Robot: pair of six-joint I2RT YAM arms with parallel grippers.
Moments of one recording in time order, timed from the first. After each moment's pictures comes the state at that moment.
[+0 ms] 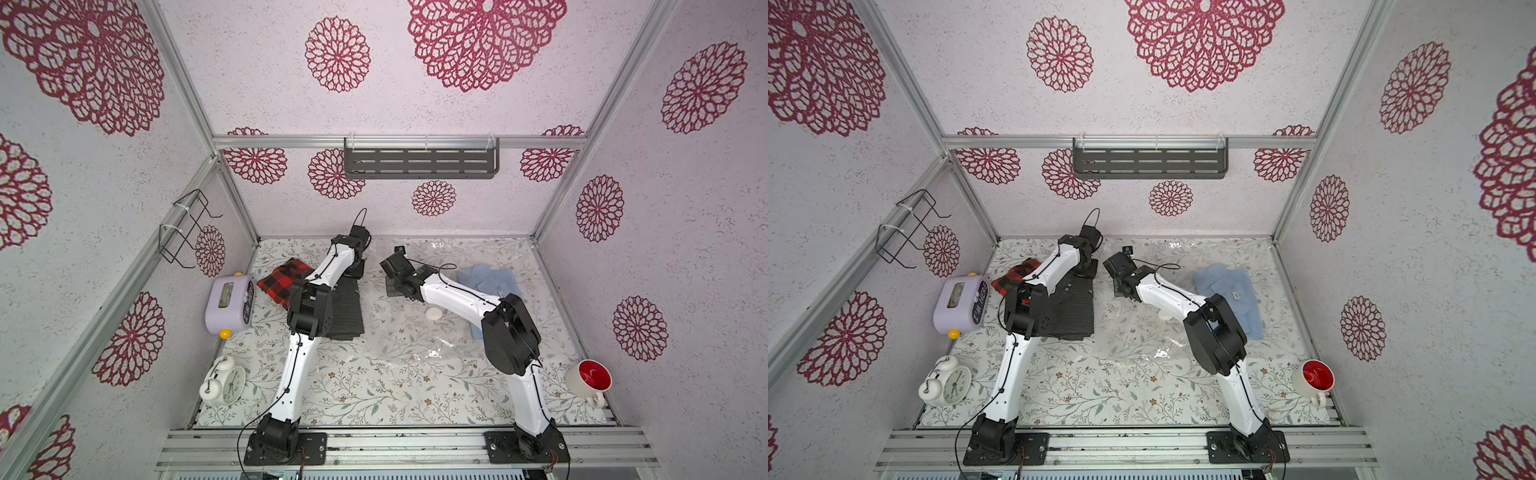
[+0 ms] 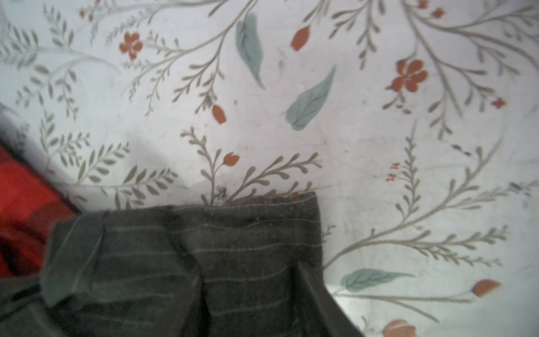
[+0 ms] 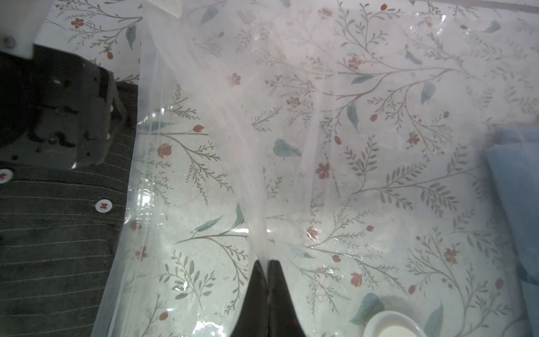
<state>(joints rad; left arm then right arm) -0.30 2.61 2.36 -1.02 -0.33 -0.19 0.76 2.12 1.76 -0.58 0.39 0.51</state>
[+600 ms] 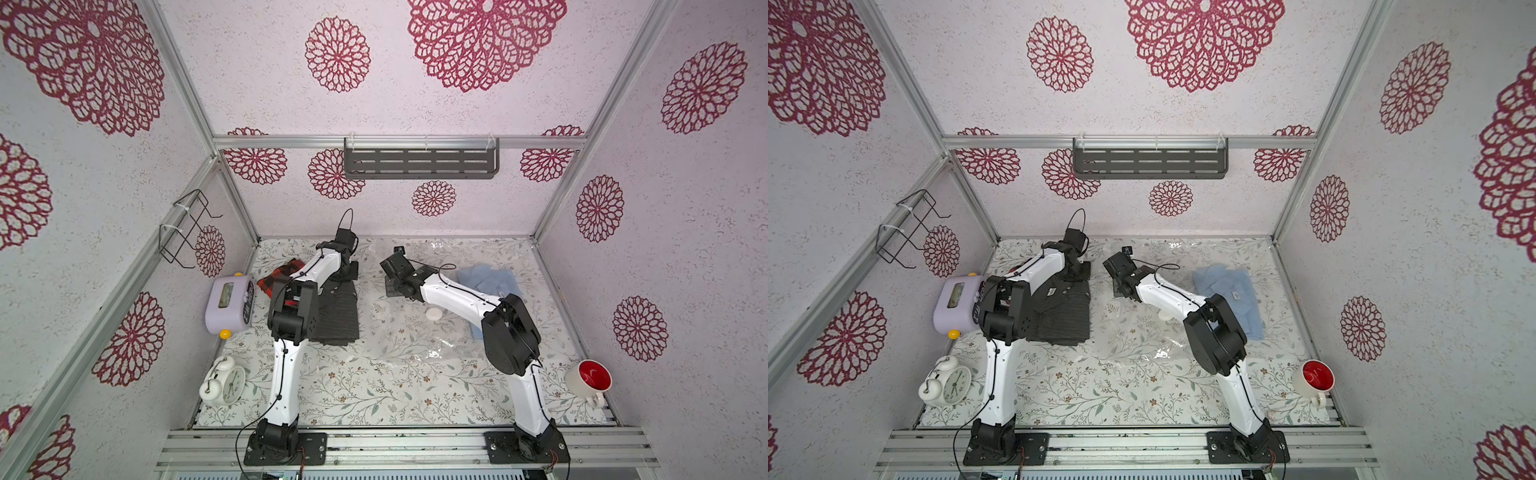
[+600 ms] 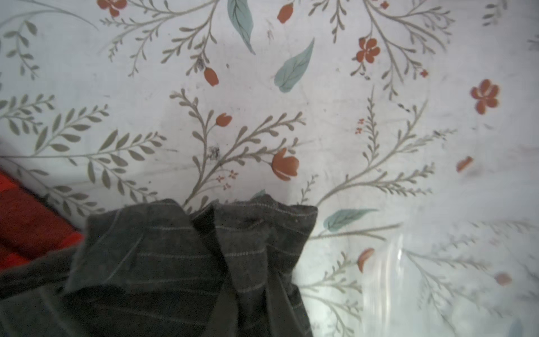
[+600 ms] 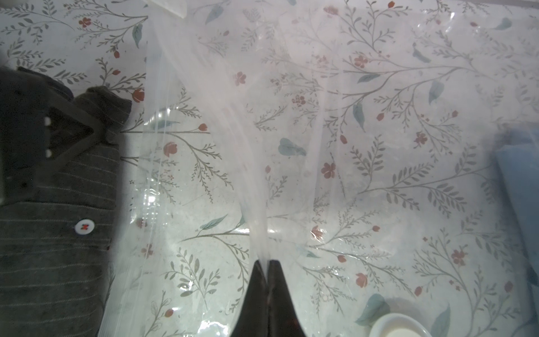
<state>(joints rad) -0.22 2.33 1.91 -0.76 -0.07 -0.21 0.76 2.12 1.76 -0.58 0.37 0.51</state>
